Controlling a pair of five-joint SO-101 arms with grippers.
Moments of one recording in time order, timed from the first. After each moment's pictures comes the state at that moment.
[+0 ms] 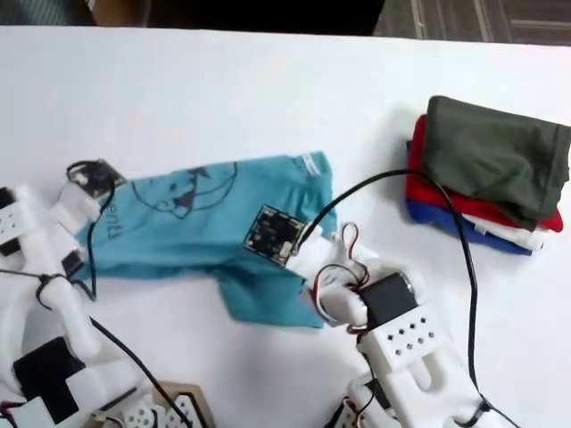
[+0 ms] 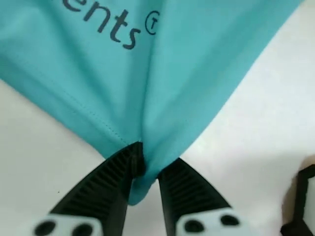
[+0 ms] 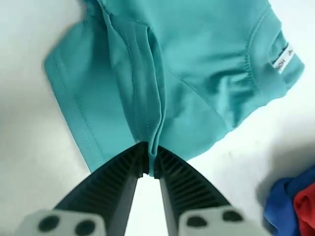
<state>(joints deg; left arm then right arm) -41.4 -10.7 29.1 79.1 -71.5 -30.2 -53.7 54.2 70.4 39.7</state>
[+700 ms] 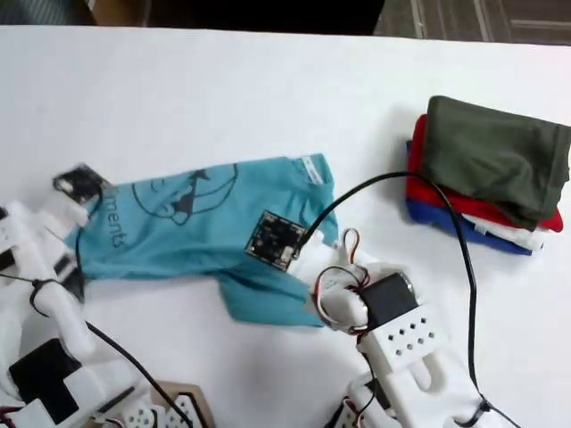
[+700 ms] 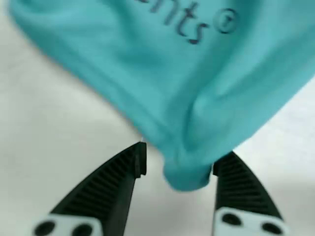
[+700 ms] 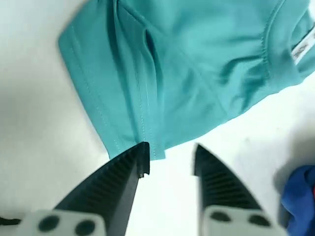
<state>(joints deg) -45.4 -10.7 31.8 67.3 -69.2 -30.4 -53.7 54.2 76.2 39.7</state>
